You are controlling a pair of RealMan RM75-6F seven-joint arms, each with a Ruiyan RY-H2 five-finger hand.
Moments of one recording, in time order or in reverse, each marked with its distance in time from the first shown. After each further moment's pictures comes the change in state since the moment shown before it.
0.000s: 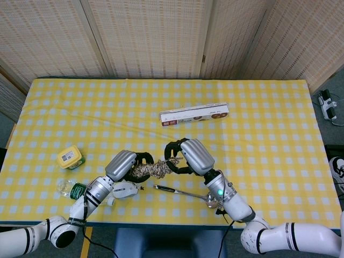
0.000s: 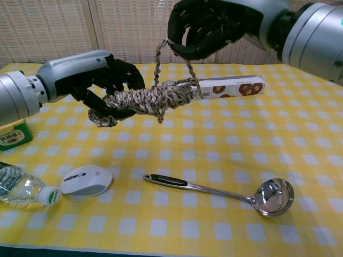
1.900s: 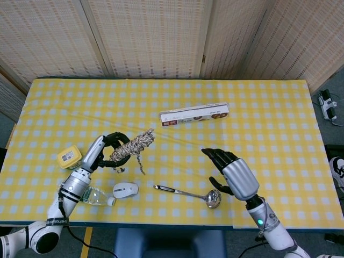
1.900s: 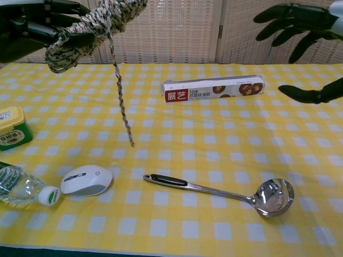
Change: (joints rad) left arm 0.116 0.180 -0.113 -0.187 -0.121 0.079 -0.365; right arm -0.303 0.166 -0.303 0.060 -0.400 0.373 -0.136
